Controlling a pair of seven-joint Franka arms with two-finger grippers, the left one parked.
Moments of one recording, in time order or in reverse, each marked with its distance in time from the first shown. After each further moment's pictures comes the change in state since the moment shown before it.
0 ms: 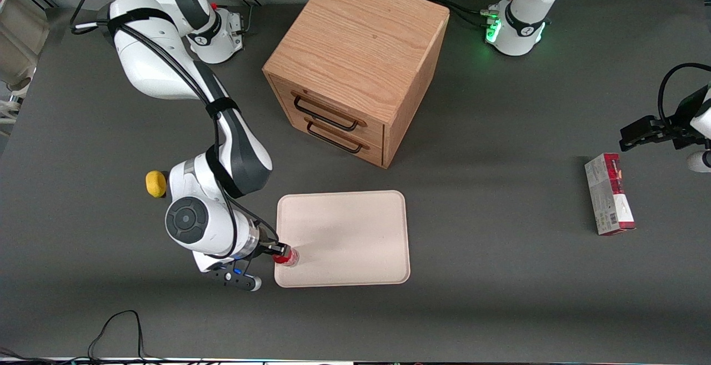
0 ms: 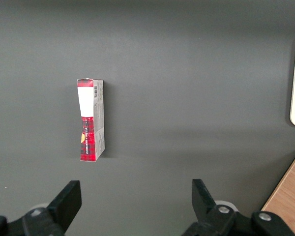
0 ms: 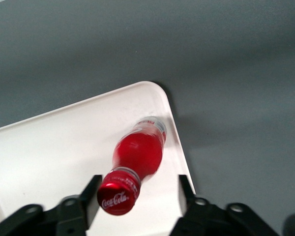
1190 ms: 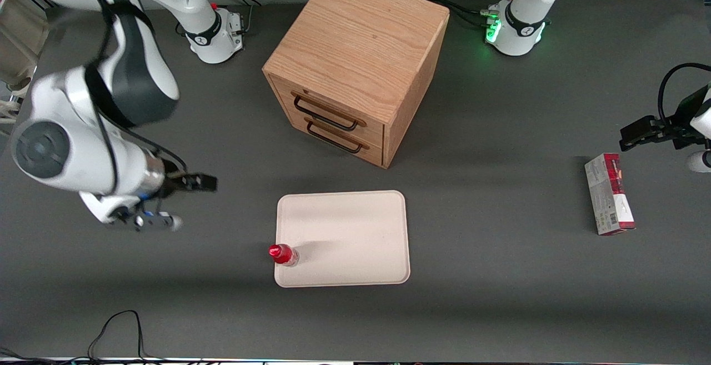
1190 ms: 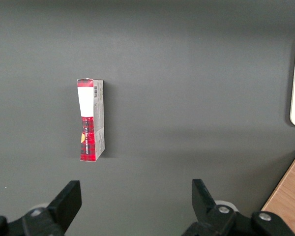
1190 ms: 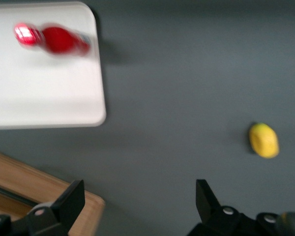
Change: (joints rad) arm -0.119 -0.651 -0.065 -0.581 -0.003 -0.261 -0.453
